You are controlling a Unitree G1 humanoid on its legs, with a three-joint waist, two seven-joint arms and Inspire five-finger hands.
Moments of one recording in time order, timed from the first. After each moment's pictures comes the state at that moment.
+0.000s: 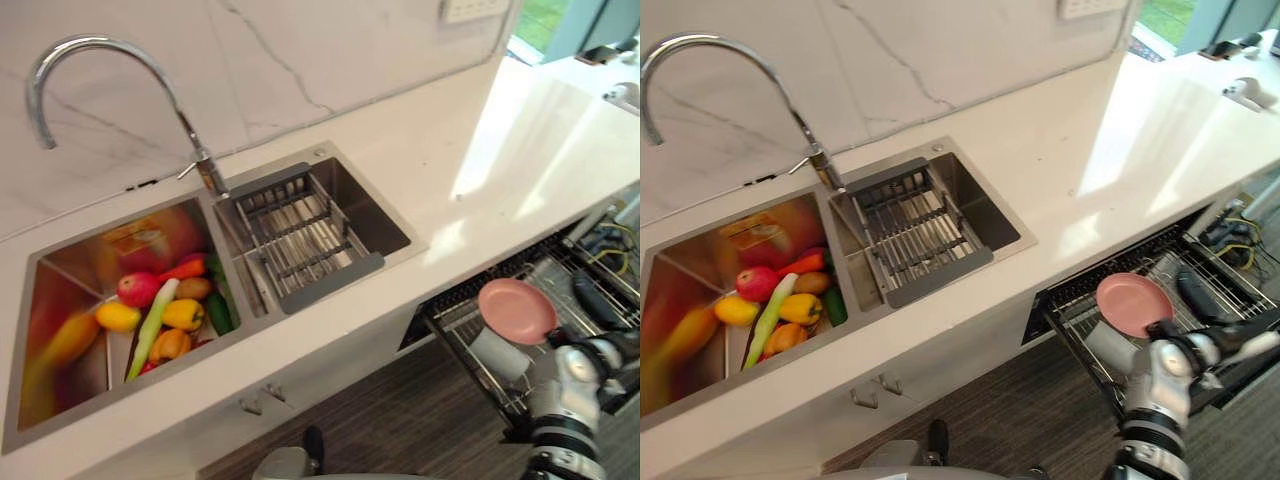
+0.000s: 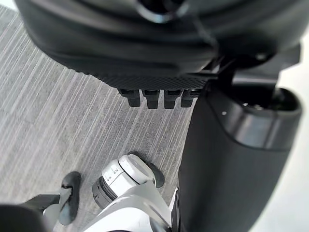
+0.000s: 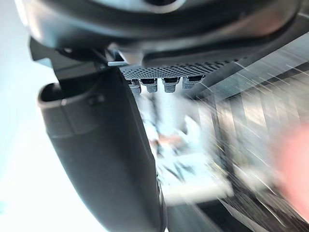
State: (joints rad) left arm 0.30 0.03 0.40 0.96 -0.45 0.21 0.01; right arm -0.10 -0.35 -0.67 0.36 0.35 -0.16 -0.65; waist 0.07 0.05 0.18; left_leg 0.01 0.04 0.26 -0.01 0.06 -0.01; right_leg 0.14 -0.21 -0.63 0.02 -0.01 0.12
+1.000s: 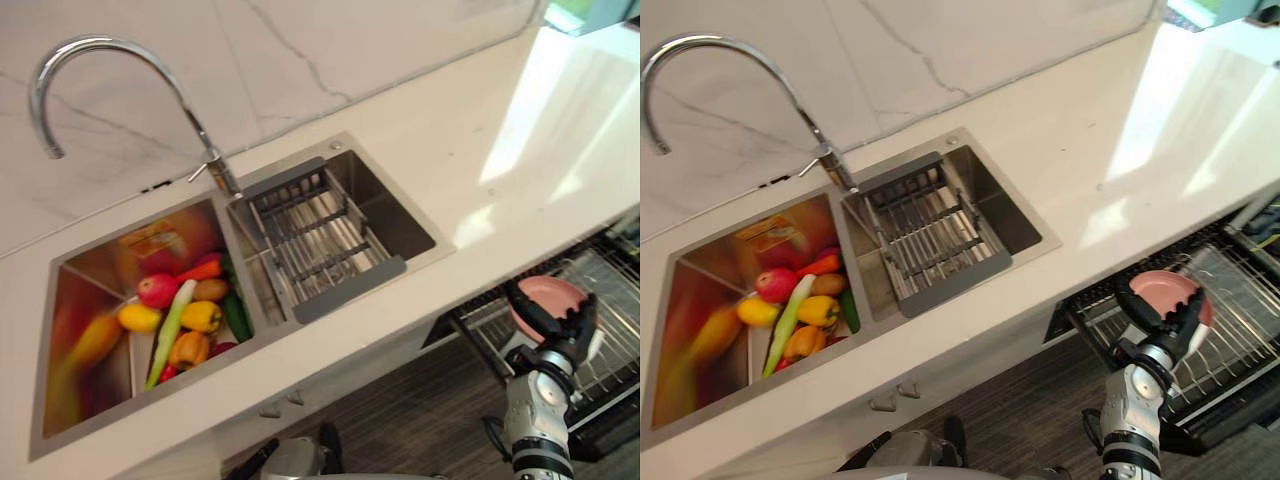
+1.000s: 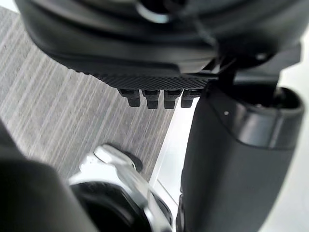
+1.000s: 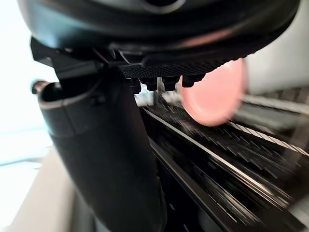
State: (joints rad) left arm 0.28 -0.03 0.35 0.84 -0.39 0.19 -0.01; right arm -0.11 -0.17 -0.41 0.59 0.40 -0.23 -0.30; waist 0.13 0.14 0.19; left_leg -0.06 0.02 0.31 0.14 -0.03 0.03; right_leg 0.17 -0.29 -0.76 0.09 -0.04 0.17
